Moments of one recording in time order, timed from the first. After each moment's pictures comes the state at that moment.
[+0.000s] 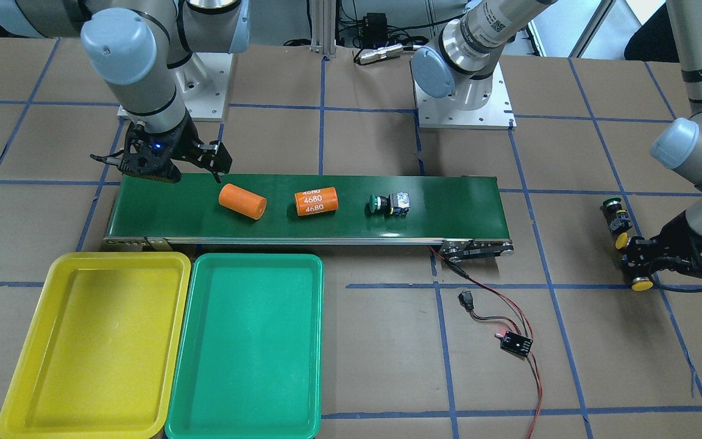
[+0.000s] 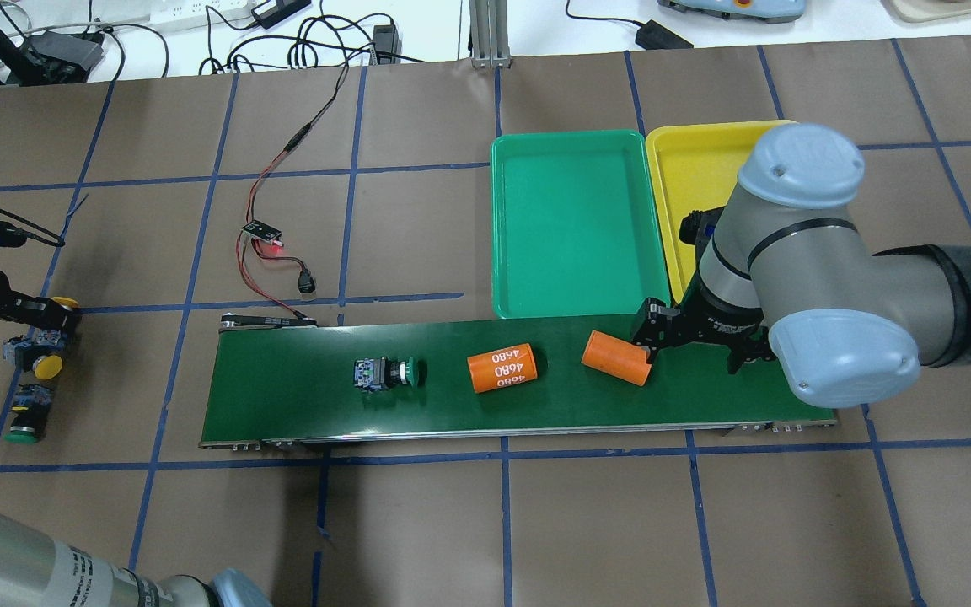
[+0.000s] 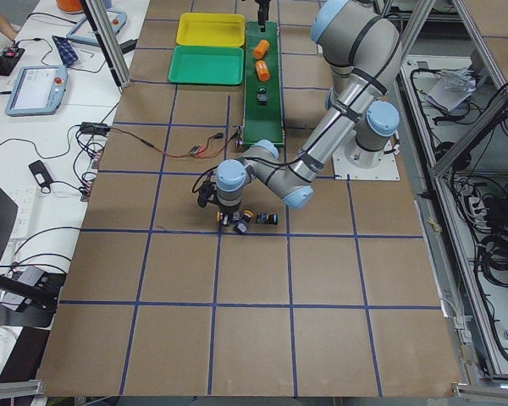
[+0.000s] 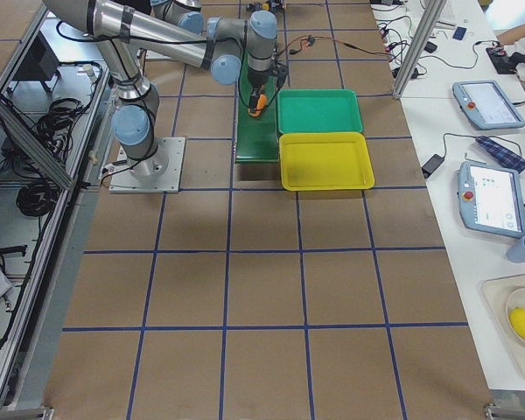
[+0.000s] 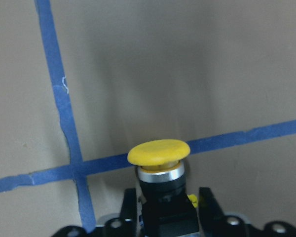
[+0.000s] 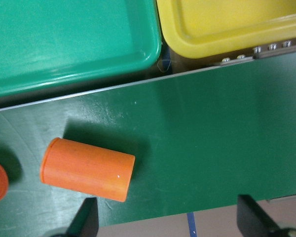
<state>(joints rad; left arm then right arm) -0.80 -2.03 -1.84 -0.85 1.47 0.96 1.59 -1.65 2.02 -1.88 -1.54 0.19</state>
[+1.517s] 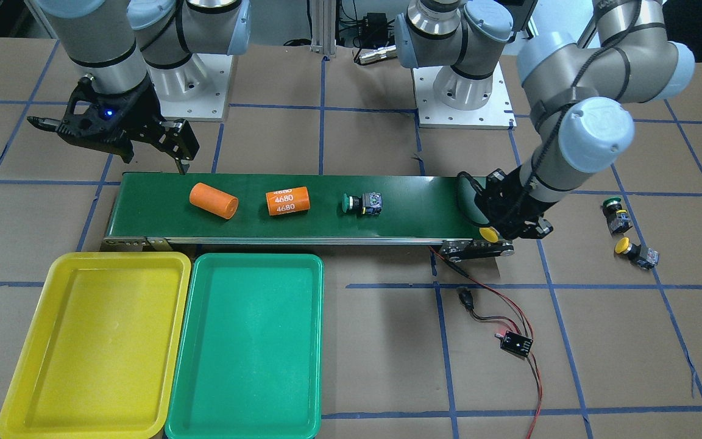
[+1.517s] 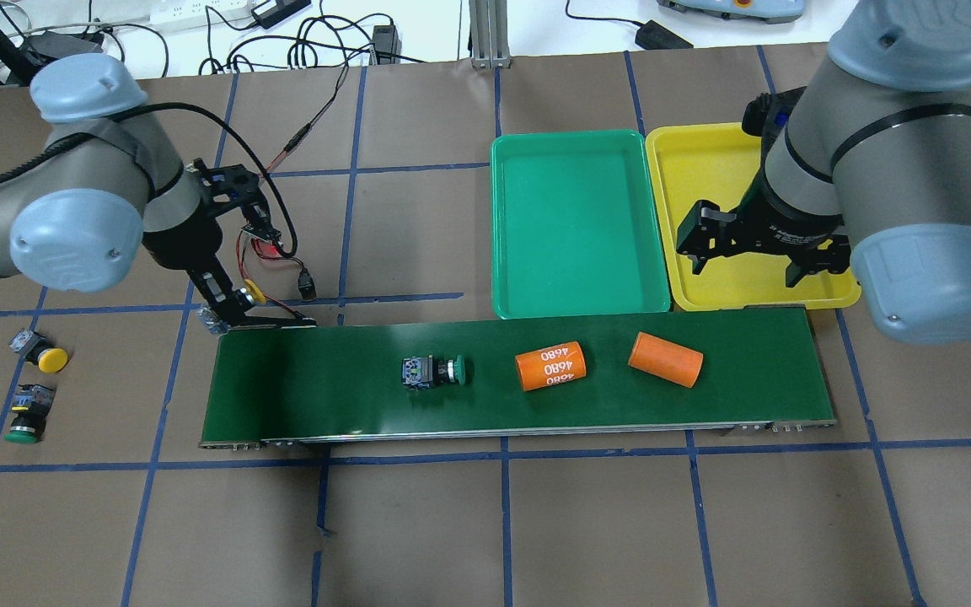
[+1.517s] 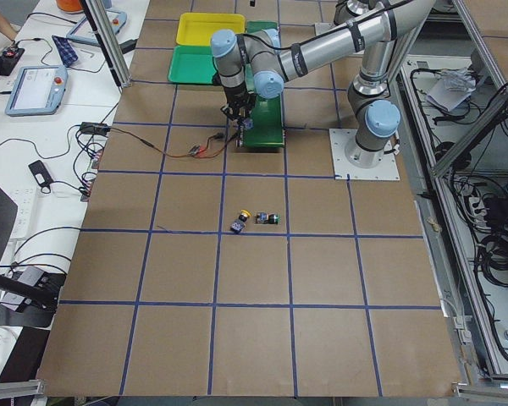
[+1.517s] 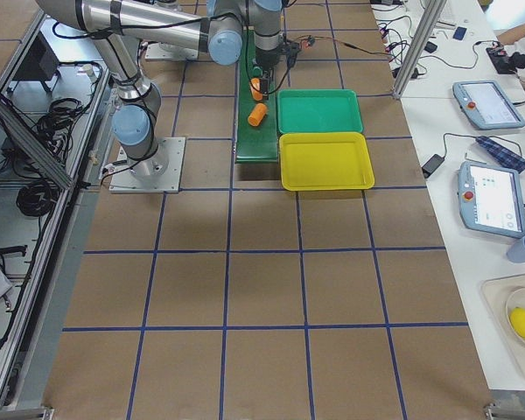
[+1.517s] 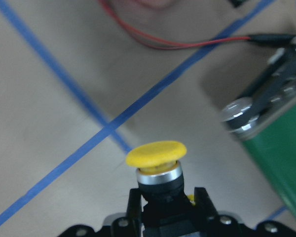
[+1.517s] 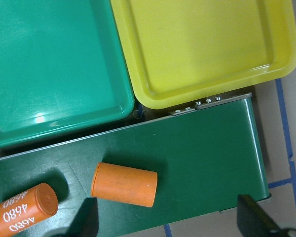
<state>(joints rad) -1.46 -1.70 -1.88 -1.31 1.64 1.12 1.55 -1.71 1.90 -1.83 -1.61 0.23</state>
